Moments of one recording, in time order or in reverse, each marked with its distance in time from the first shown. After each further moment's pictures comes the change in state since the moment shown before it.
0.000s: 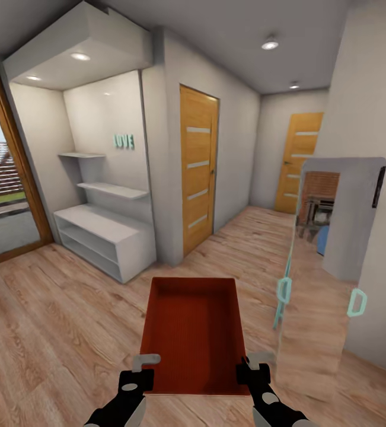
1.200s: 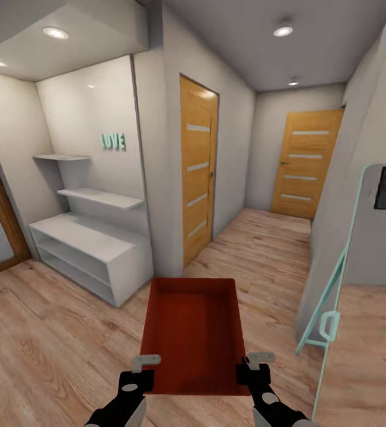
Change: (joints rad) left arm 0.000 -0.001 0.004 0.005 -0.001 0.001 0.000; right arm 0.000 -0.001 0.003 0.000 -0.002 0.005 0.001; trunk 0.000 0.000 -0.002
